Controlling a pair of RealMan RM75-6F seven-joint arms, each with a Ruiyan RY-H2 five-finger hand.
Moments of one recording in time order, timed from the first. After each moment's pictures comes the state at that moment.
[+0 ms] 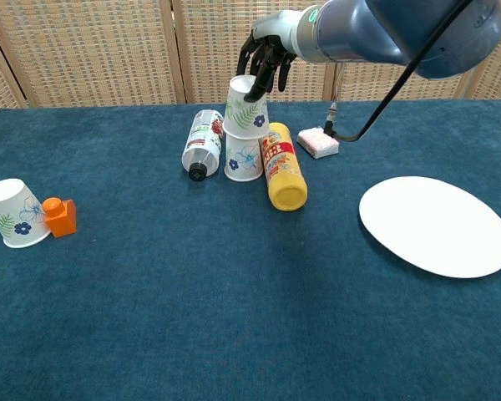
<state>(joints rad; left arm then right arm) -0.20 -1.22 -0.15 -1.46 1.22 1.30 0.12 1.36 -1.66 0.40 -1.04 -0.32 0.66 -0.49</state>
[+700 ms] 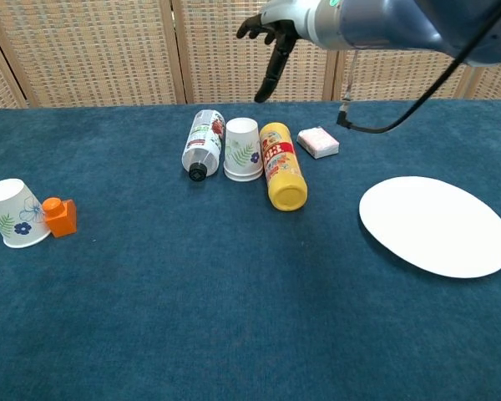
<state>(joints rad) -0.20 -1.22 -0.15 -1.46 1.23 1.31 0.11 1.29 -1.57 0.38 -1.16 -0.46 0.68 -0.39</state>
